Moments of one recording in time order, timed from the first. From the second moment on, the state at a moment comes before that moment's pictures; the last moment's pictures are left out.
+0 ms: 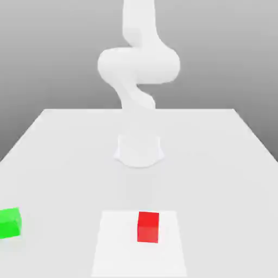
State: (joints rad) arm 0.01 -0.72 -0.01 -2.35 0.02 2.35 0.80
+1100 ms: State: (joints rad) arm 0.05 0.24 0.01 -2.74 -0.02 2.98 0.95
